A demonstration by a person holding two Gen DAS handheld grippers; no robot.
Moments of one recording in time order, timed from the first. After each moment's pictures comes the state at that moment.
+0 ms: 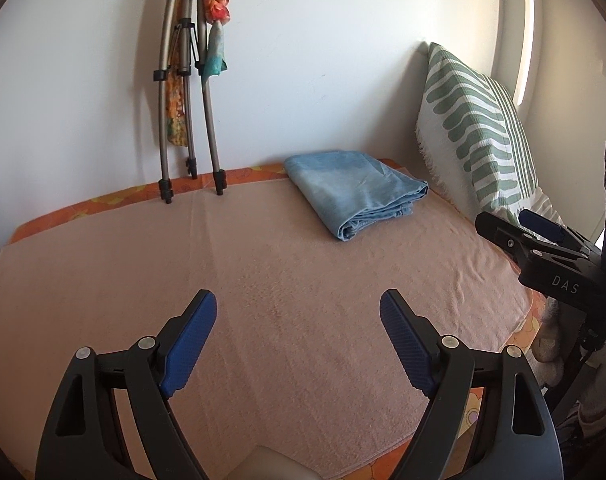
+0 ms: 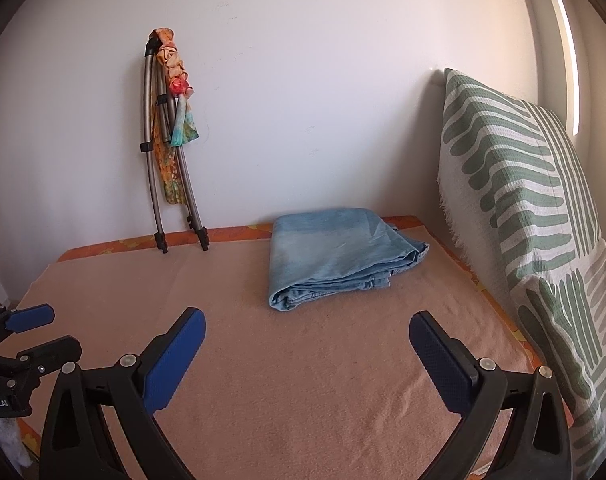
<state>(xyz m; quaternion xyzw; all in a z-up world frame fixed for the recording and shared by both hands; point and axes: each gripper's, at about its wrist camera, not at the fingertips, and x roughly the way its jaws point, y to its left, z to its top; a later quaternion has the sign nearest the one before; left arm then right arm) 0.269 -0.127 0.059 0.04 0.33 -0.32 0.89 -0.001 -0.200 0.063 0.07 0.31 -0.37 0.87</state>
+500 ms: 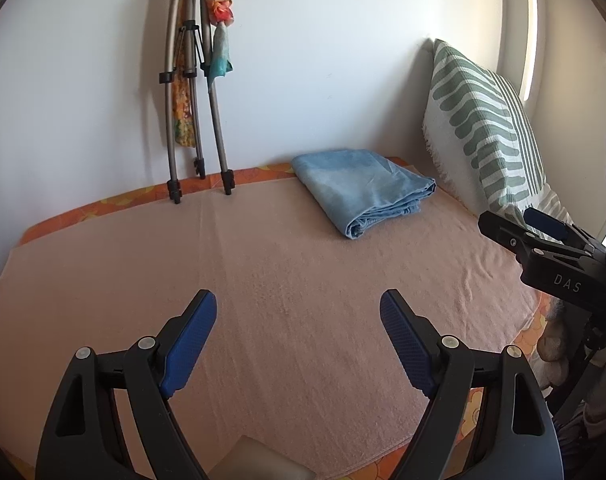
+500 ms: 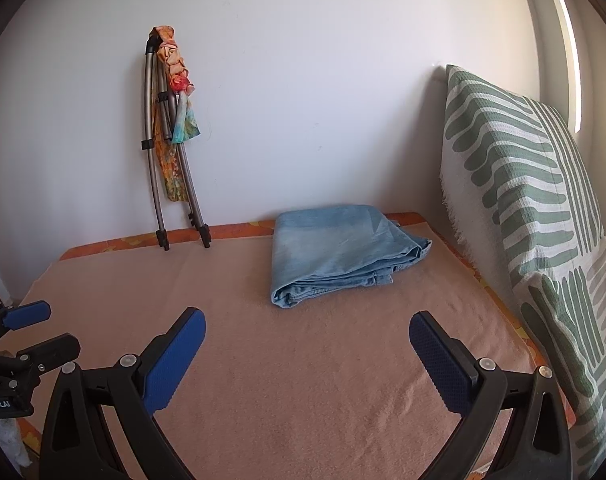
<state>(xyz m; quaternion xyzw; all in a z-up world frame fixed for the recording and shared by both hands) 0.267 -0.126 0.059 0.05 0.33 -0.31 0.89 -0.002 -0.202 0.061 0.07 0.32 -0.37 0.87</state>
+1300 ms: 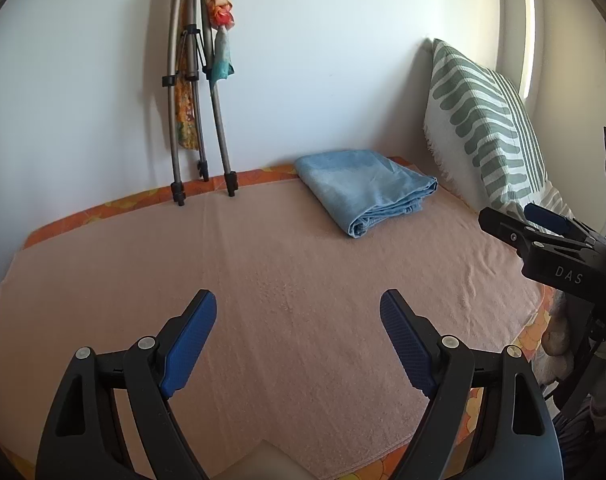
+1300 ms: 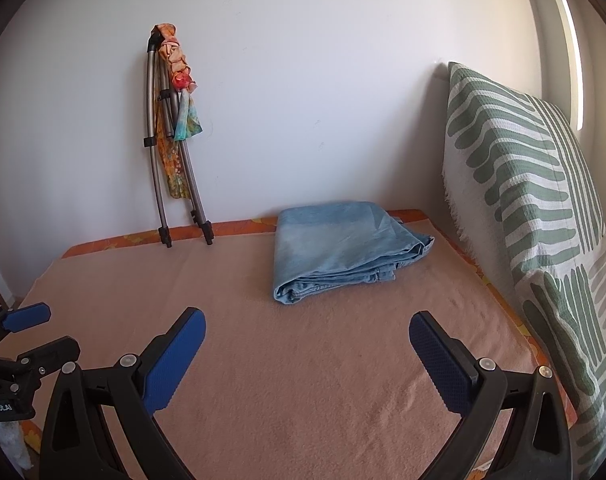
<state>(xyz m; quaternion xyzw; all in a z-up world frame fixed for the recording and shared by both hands) 0.264 -0.119 0.058 0.06 0.32 -0.31 0.89 -0.001 -0.198 0.059 0.07 0.32 -0.37 0.87</state>
